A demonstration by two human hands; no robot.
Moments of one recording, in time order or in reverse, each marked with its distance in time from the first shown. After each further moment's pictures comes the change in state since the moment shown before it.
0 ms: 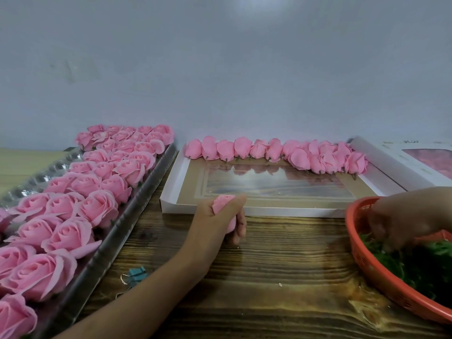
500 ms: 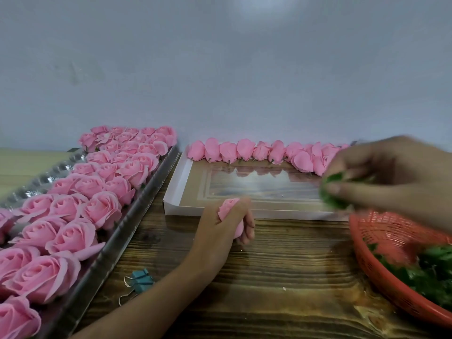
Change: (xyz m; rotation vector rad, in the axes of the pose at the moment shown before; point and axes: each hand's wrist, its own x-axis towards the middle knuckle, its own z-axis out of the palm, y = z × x) left_hand -0.005 0.004 0.007 0.027 0.034 0.083; right_hand -0.103 -0.071 -0.021 0.815 0.707 -0.790
